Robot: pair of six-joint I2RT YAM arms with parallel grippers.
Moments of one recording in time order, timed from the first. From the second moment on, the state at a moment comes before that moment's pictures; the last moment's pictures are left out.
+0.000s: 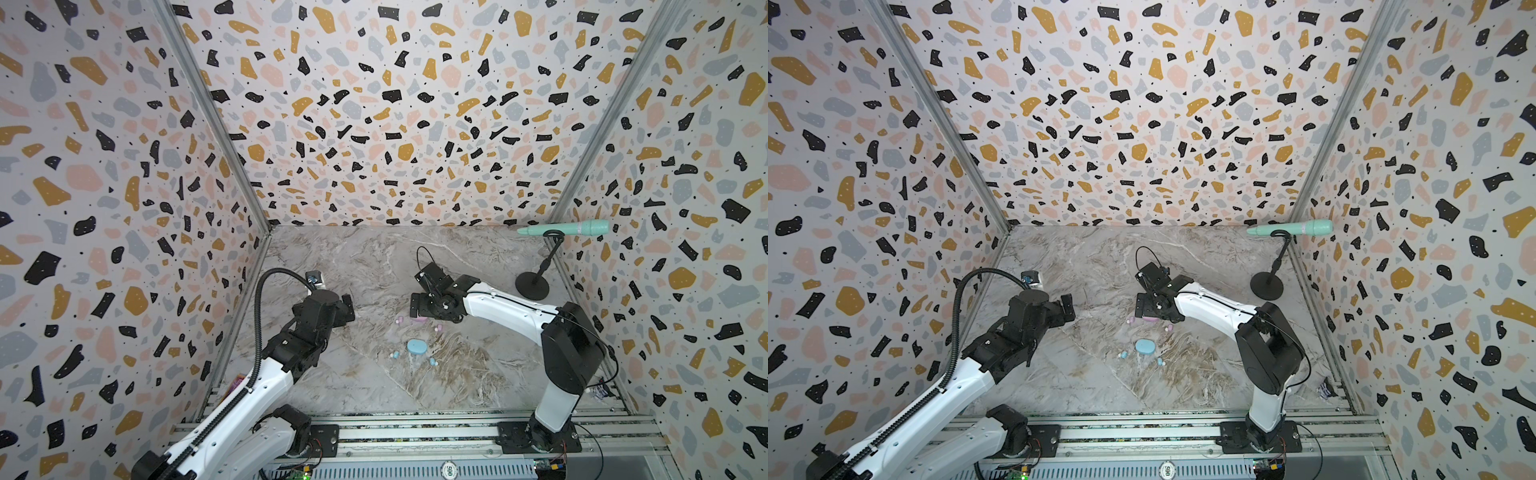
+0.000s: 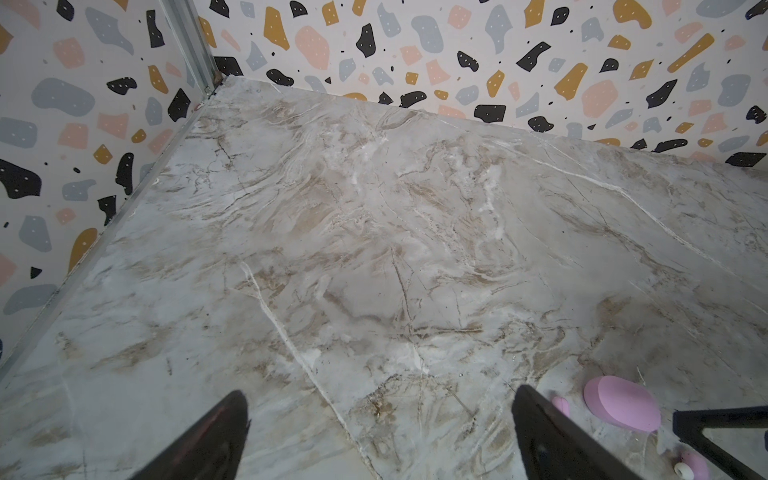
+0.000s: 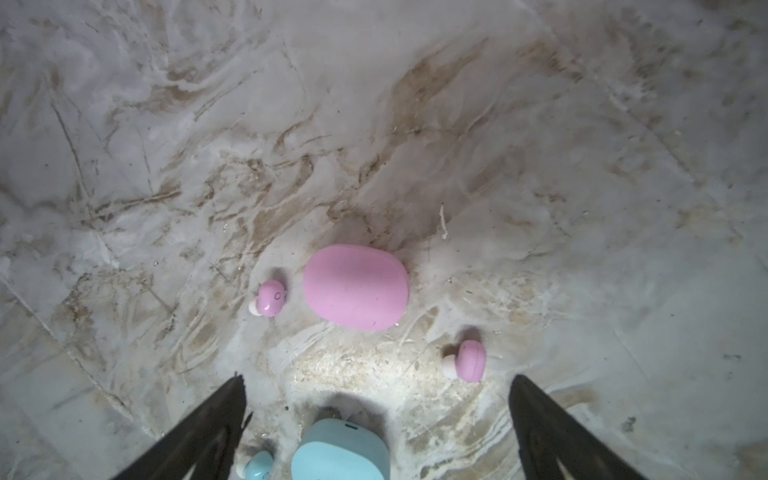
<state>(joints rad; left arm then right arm) -0.47 0.90 0.69 -0.41 -0.43 -0.42 0.79 1.80 1.36 -0.71 0.11 0.77</state>
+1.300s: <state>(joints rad) -0.47 0.91 0.70 -0.42 -0.37 -0.40 0.99 1.80 1.36 -0.86 0.05 1.04</state>
